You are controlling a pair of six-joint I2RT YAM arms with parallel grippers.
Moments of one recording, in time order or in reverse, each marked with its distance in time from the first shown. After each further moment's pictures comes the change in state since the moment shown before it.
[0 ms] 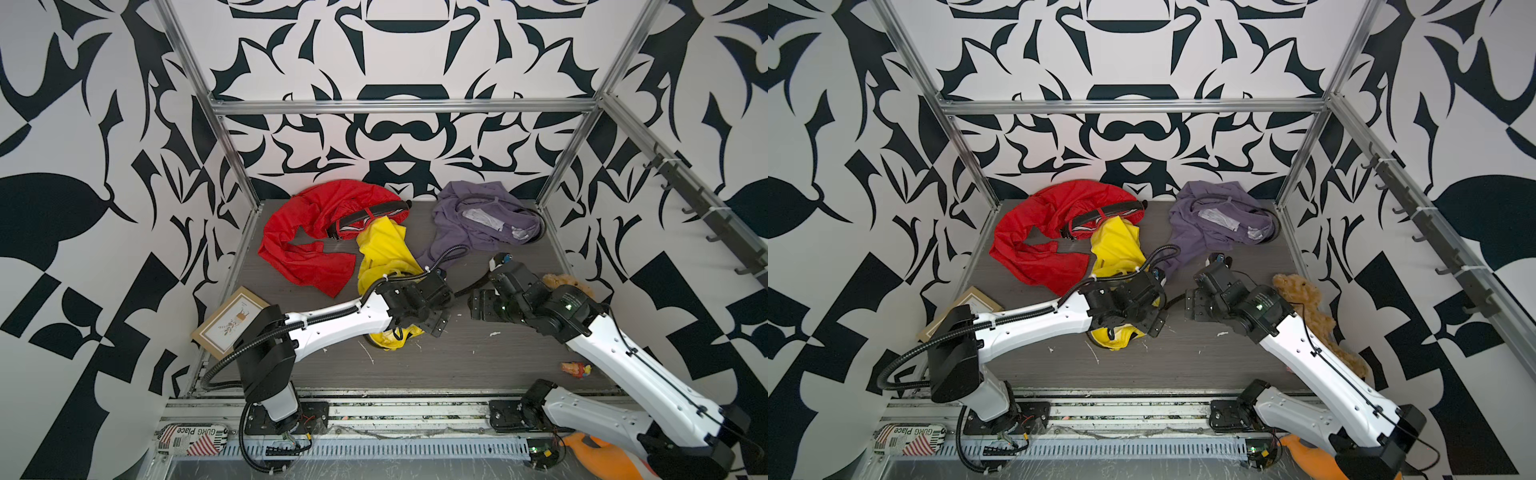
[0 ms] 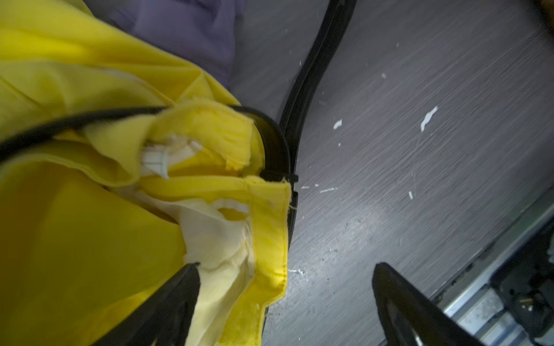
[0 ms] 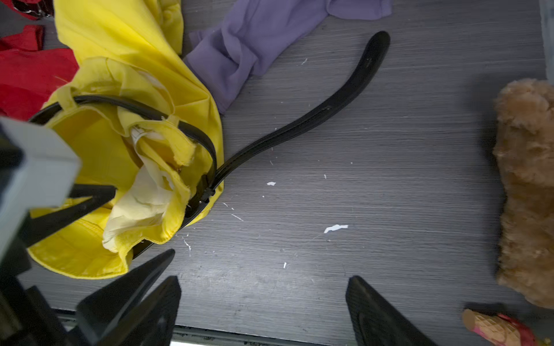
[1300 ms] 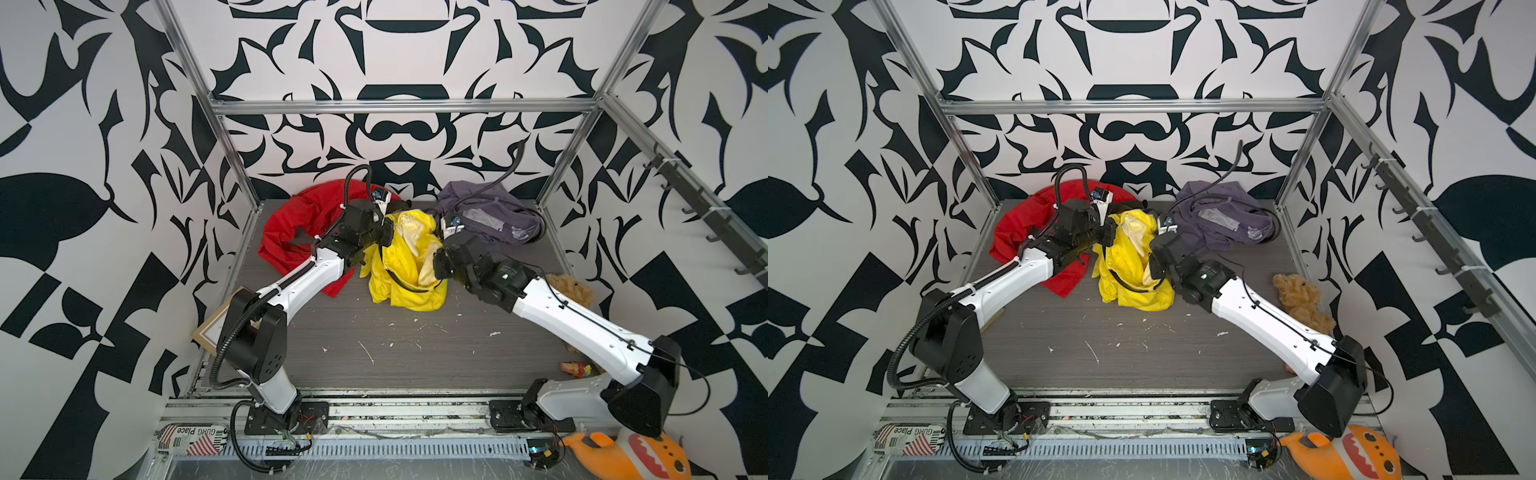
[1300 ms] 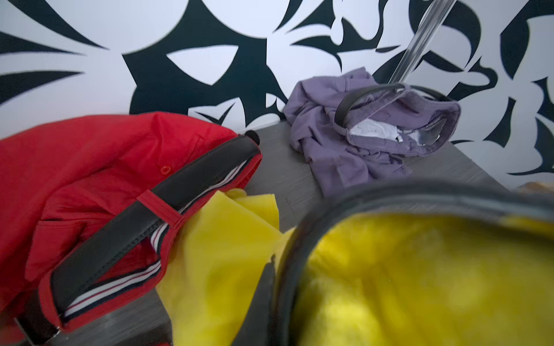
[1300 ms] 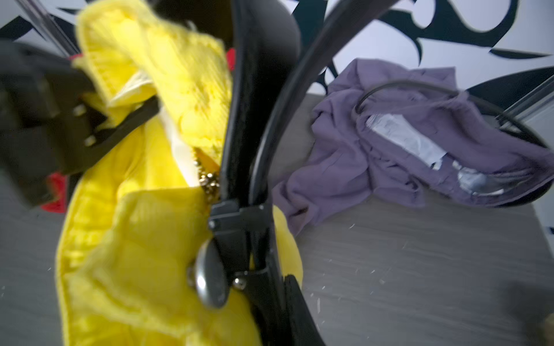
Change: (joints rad) left arm 0.592 0.025 0.032 0.587 0.254 0.303; right arm 0.180 0.364 0.125 0.532 0.233 -0.187
